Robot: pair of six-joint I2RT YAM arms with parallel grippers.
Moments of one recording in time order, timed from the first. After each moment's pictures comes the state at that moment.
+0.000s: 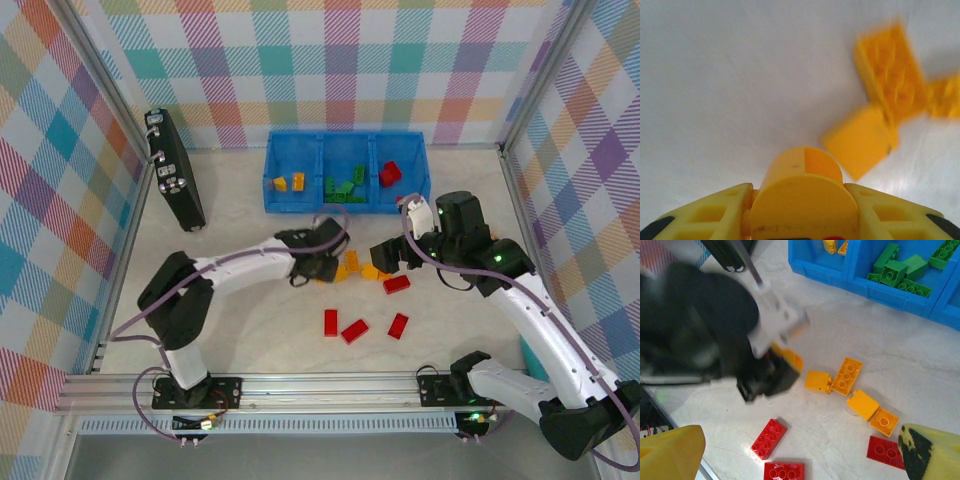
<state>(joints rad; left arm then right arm) -0.81 1.75 1.29 -0.64 -0.21 -0.50 0.47 1.00 1.12 -0.82 -0.34 0.10</state>
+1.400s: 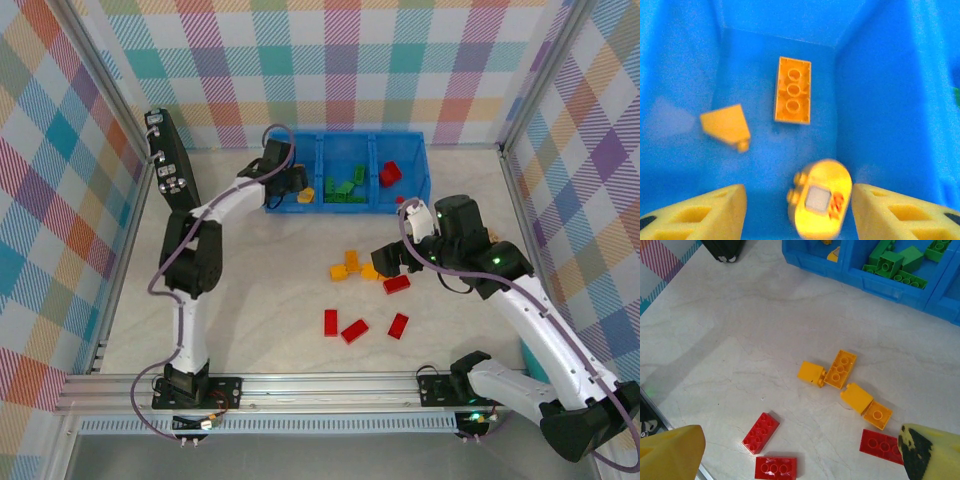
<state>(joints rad) -0.38 2.08 1.68 -0.36 -0.09 -0.45 0.47 0.99 1.09 -0.82 -0.32 0.07</state>
